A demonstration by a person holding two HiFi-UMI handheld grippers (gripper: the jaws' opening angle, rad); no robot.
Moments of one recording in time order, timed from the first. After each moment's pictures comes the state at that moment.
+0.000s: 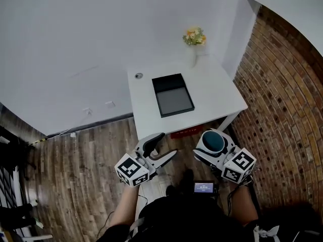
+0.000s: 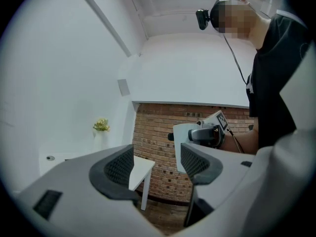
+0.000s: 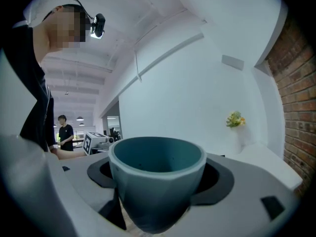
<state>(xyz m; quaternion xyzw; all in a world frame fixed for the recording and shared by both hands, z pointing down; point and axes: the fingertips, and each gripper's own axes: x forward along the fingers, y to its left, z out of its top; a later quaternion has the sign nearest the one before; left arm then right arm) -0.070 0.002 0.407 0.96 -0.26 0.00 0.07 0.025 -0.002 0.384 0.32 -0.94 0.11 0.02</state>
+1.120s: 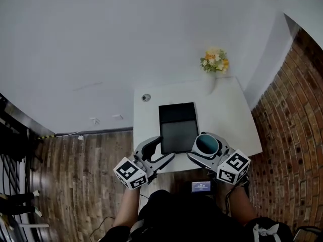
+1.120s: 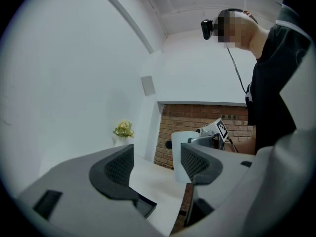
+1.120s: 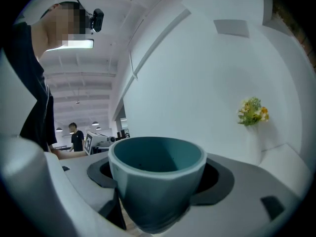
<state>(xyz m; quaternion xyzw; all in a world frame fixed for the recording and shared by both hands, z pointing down) -0.058 -0.235 0.415 0.93 -0.35 -0.02 0.09 0.027 -0.253 0.409 0.21 -0.97 0.14 0.01</state>
